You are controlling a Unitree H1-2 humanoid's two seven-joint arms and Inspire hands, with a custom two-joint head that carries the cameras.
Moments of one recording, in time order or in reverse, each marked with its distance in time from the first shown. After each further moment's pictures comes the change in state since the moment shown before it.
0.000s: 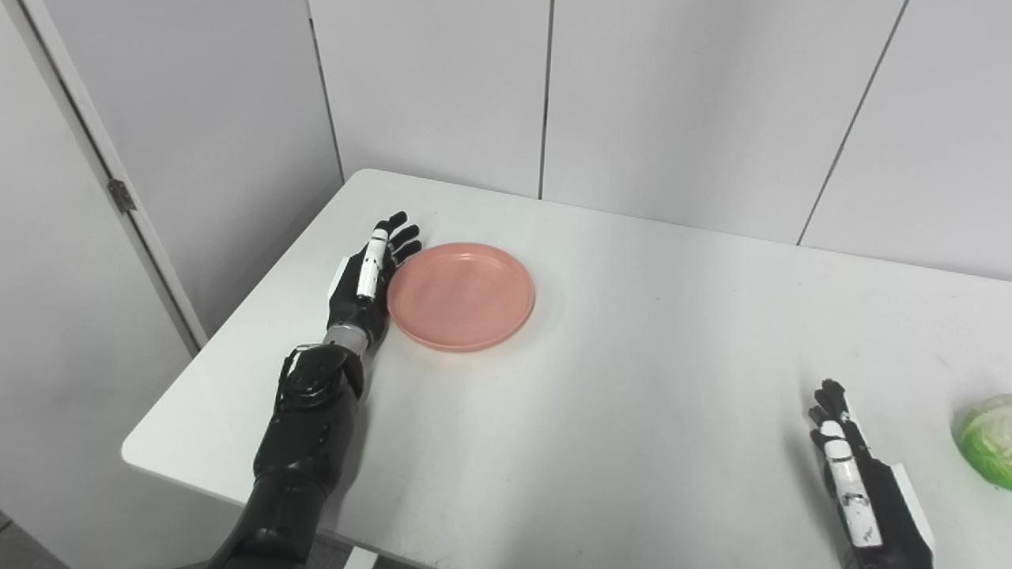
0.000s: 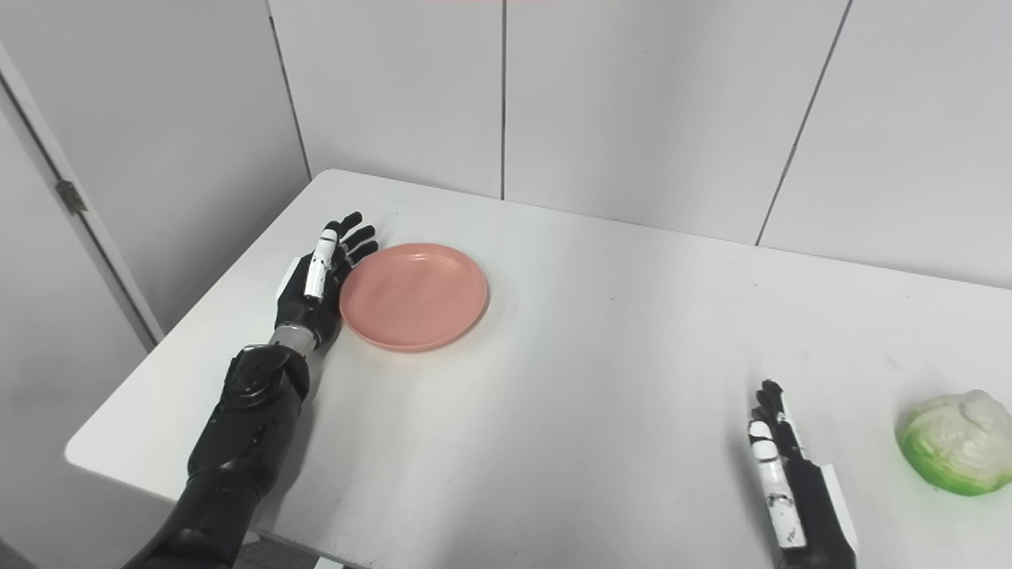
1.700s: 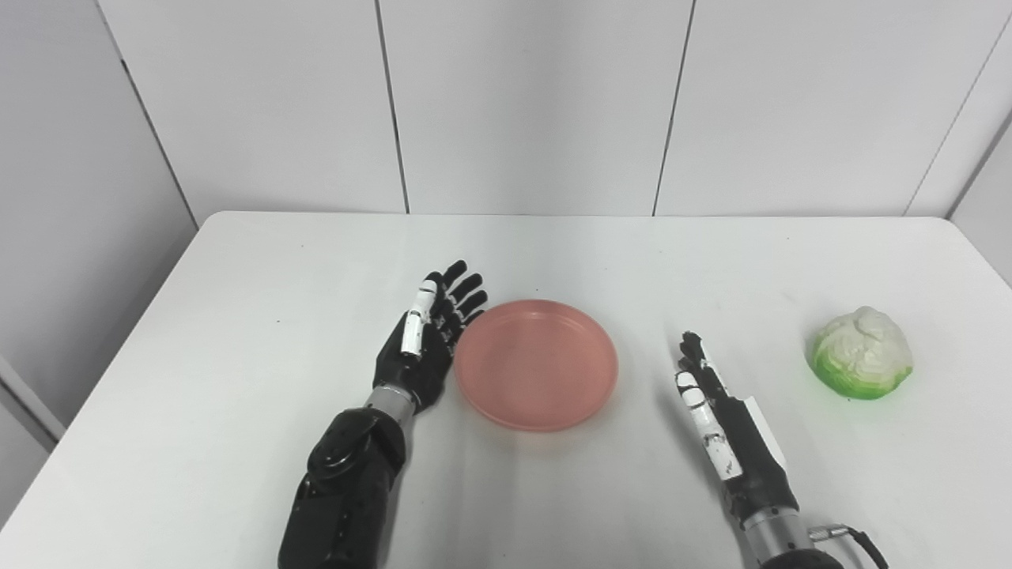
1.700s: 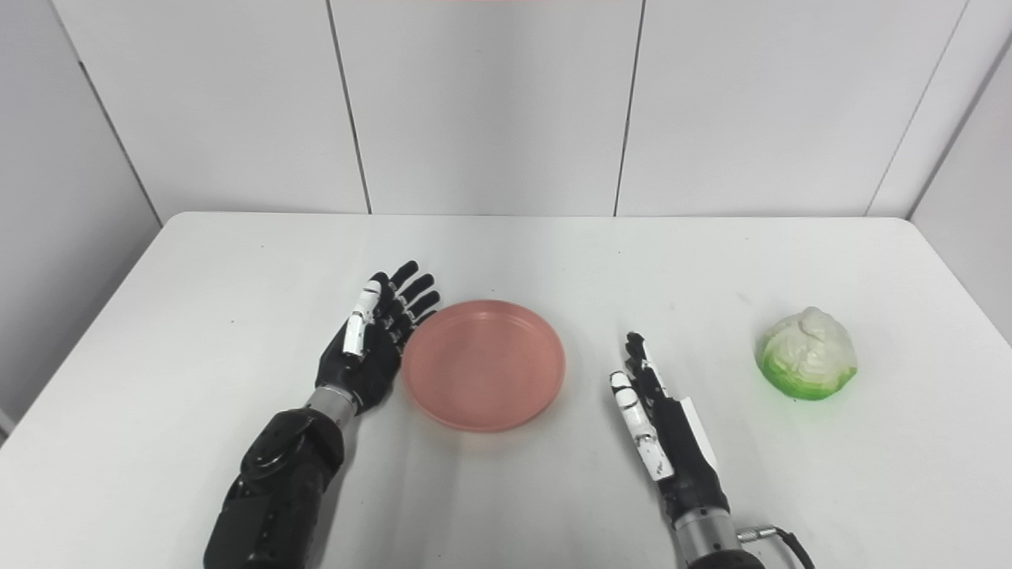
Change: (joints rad) left arm 0.033 -0.277 -0.175 -0.241 -0.066 0.270 -0.086; right arm -0.013 0.053 0.044 0.033 -0.086 -0.033 -0.069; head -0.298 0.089
